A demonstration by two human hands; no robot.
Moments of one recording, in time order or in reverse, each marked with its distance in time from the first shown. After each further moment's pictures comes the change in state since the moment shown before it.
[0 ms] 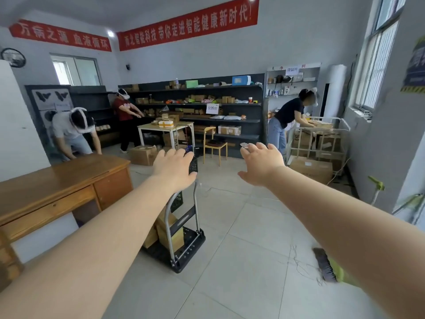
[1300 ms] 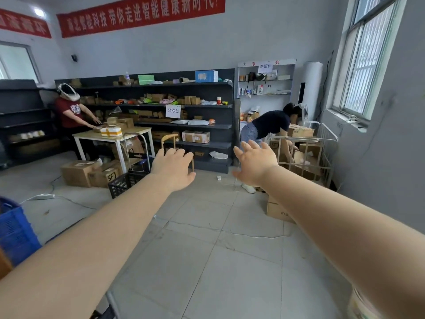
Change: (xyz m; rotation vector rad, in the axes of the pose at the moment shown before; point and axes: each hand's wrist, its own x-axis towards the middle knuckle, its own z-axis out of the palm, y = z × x) left_hand 0.711 0.191 0.201 -0.034 0.041 0.143; right_hand 0.578 0.336 0.302 -0.042 -0.040 0.086
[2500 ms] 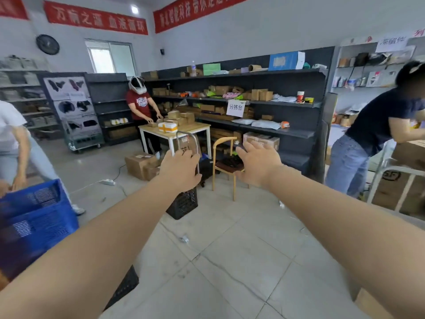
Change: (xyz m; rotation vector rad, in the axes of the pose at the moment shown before) left_hand 0.540 -0.098 0.247 0.114 -0.149 -0.311; right_hand 0.627 0.058 0.225 0.160 0.083 -0.378
